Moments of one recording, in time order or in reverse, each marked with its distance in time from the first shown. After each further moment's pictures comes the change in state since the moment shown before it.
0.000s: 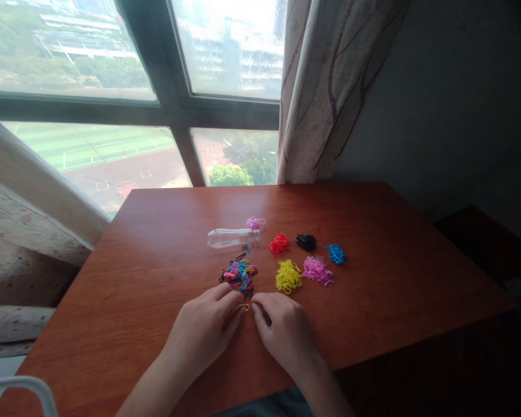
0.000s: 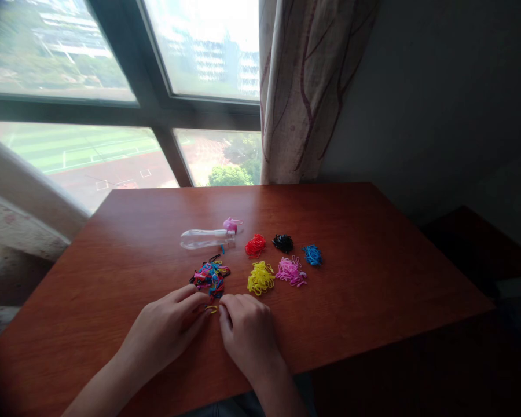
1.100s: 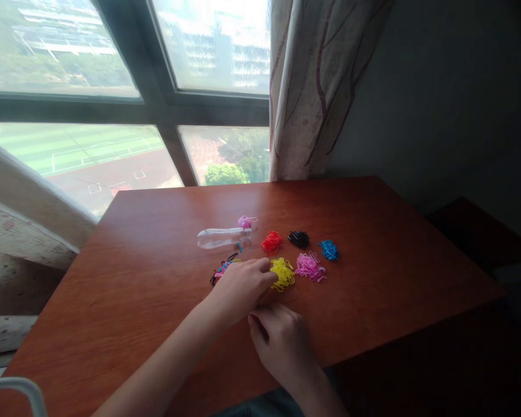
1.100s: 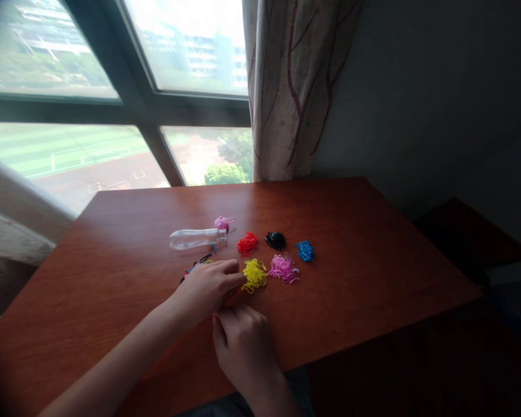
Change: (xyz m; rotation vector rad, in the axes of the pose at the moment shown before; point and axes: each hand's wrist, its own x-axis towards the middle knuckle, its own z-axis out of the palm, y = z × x) left_hand 0.083 0.030 0.007 0.200 -0.115 0.397; right_hand -0.020 0.002 0.002 -0.030 0.051 -0.003
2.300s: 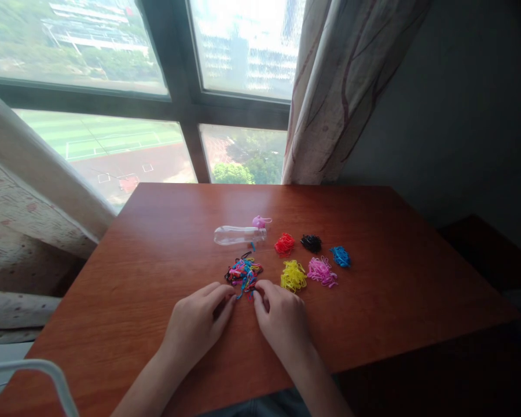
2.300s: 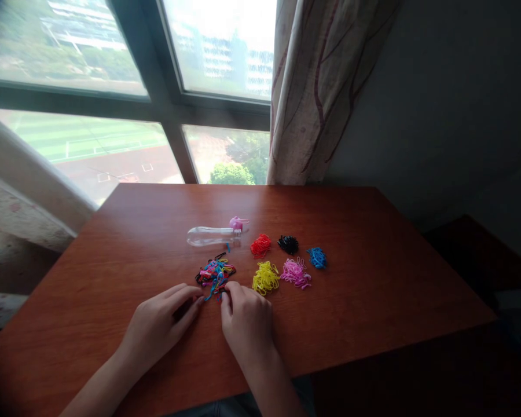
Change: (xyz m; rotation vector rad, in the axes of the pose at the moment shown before) left_hand -0.108 -0.009 0.030 -0.268 0.218 -0.536; right_hand 0.036 -0.014 0.004 -0.114 -0.073 0.178
